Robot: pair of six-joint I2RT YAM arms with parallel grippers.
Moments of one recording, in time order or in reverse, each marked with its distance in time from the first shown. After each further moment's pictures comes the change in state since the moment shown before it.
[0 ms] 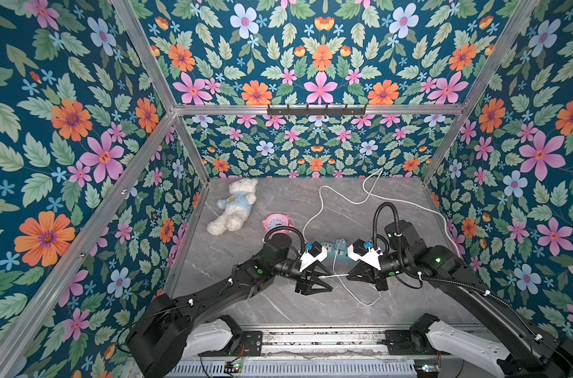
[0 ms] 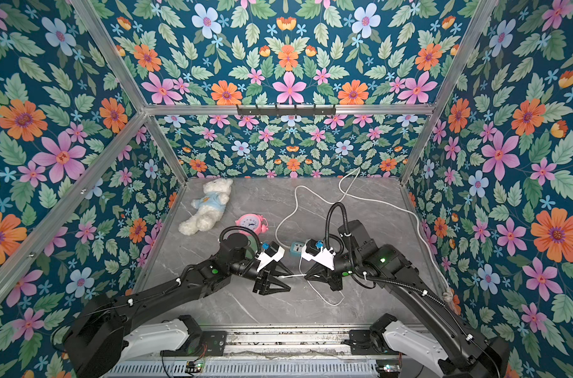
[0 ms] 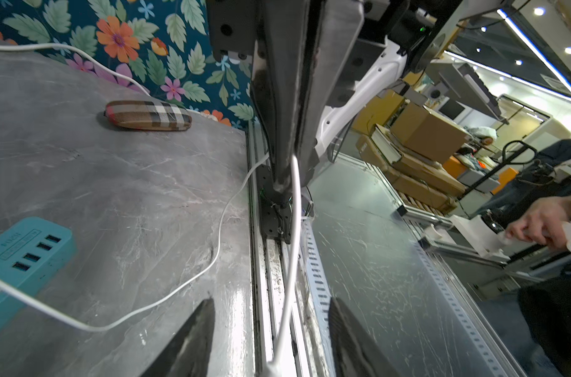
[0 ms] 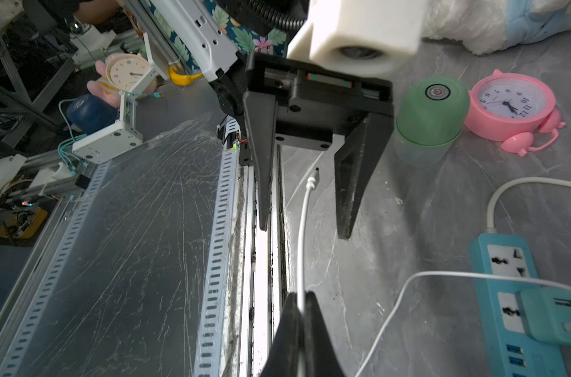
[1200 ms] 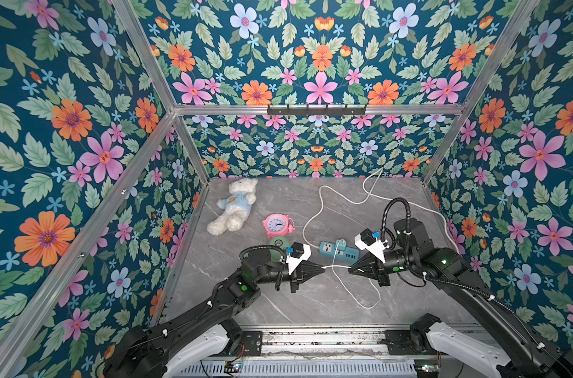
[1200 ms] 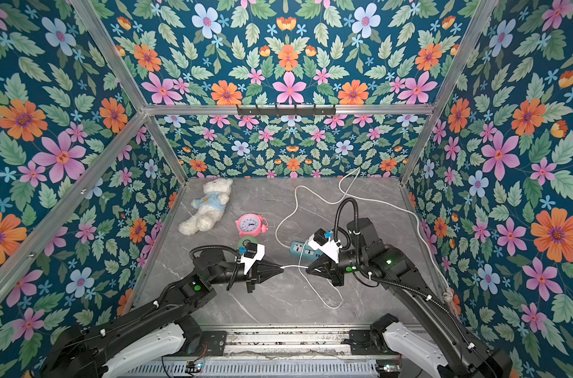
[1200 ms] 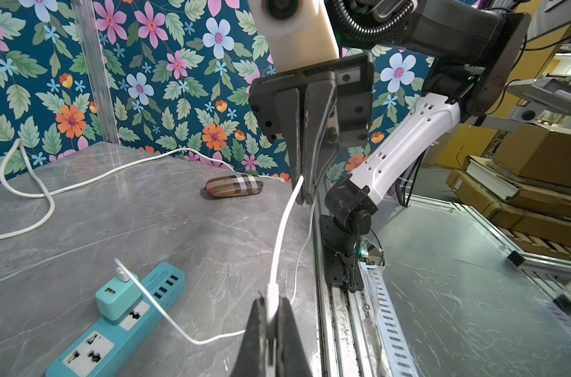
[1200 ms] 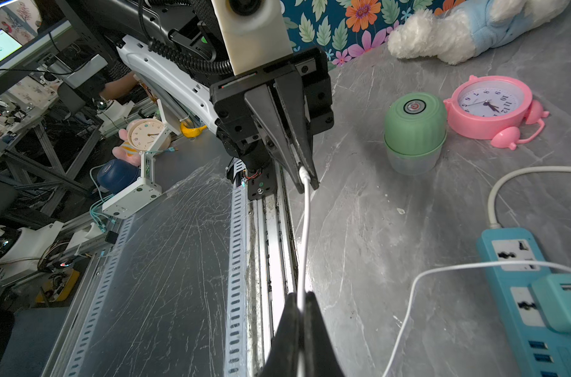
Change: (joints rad) left arm 0.003 -0.229 -0.116 0.158 -0.264 0.014; right arm -0.073 -0.030 -0.019 0.061 -0.085 0.160
